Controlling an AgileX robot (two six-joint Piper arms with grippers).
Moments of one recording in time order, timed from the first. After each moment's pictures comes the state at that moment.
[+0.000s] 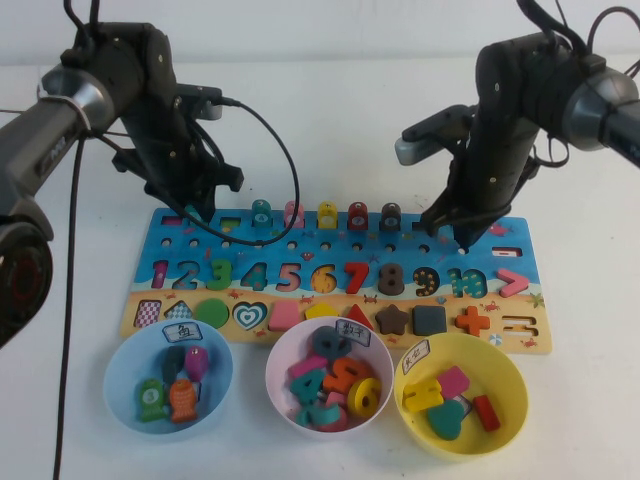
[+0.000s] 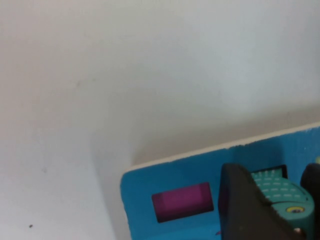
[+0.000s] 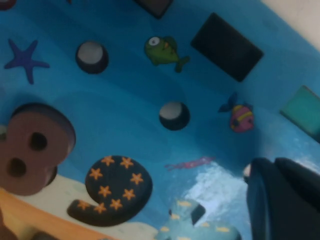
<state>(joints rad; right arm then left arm) 0.39 2.25 -1.97 0.01 1.22 -0.19 -0.26 2.33 -2.13 -0.03 1.23 0.05</state>
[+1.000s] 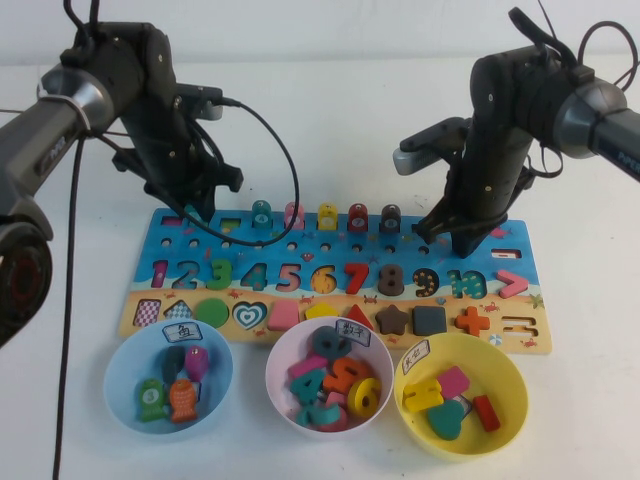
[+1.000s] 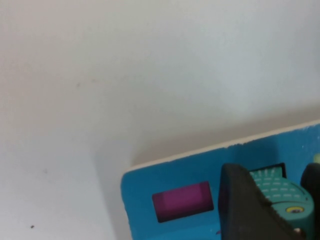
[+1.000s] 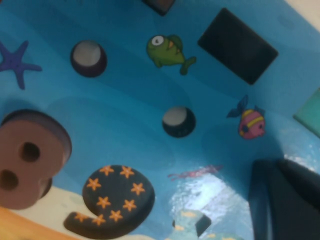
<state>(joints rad) 0.39 2.29 -1.98 0.02 1.23 -0.19 -0.26 2.33 -2.13 -0.03 1.23 0.06</state>
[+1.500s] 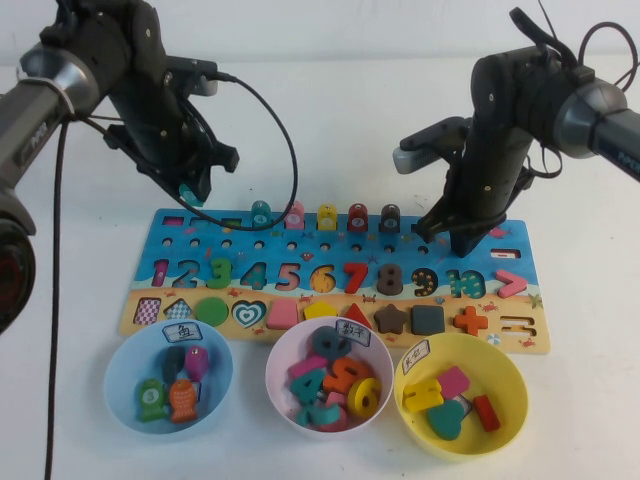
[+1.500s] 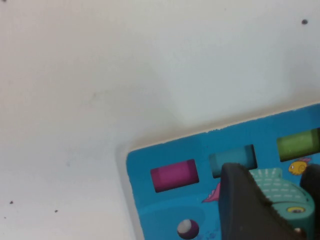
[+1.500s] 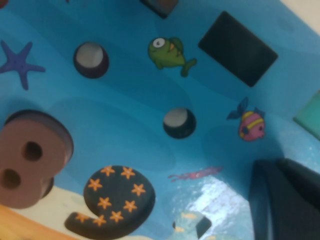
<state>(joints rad) 0.39 2.29 -1.98 0.03 1.22 -0.19 -0.26 2.27 -2.13 -0.03 1.23 0.07</state>
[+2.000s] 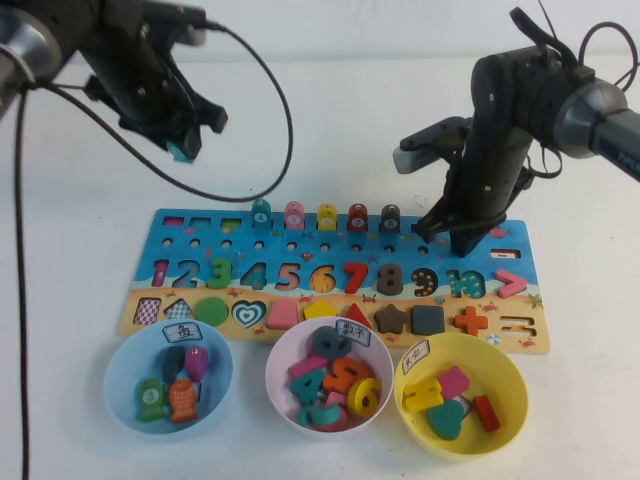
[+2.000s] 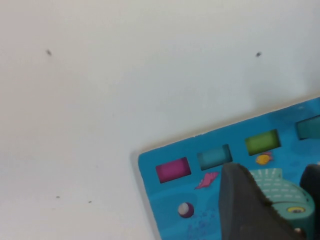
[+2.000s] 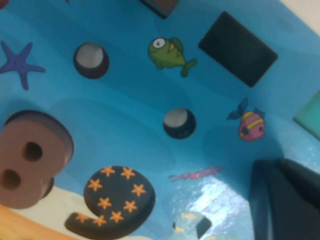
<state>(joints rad) 0.39 2.29 -1.98 0.03 1.22 -0.19 -0.26 2.16 -2.13 -0.03 1.23 0.13</state>
